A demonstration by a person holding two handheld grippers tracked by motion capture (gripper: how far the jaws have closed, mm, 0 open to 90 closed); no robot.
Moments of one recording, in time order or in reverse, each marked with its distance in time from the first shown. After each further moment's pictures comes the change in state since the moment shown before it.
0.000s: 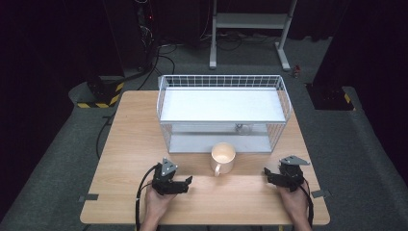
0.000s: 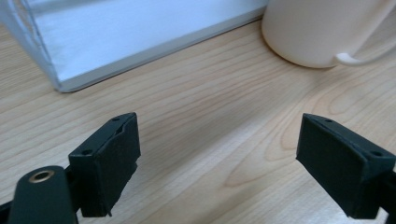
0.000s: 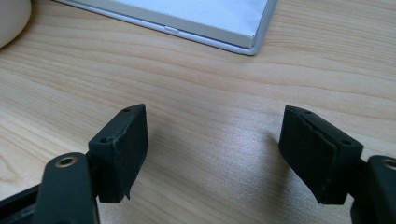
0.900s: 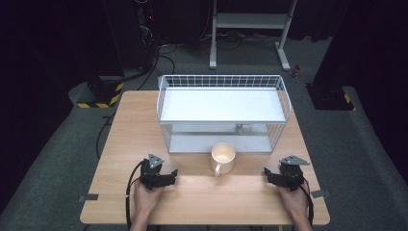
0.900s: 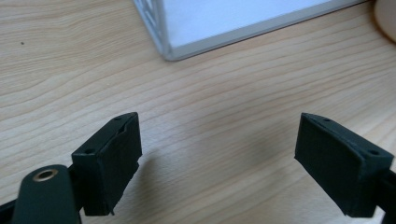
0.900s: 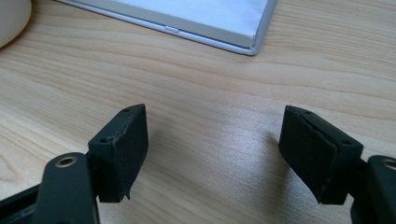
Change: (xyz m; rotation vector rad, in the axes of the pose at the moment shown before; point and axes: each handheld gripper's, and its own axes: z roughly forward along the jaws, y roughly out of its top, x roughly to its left) left arm 0.045 -0.009 0.000 0.052 0.147 -0.076; right arm 0.000 0.000 0.000 -0.001 0.001 -0.003
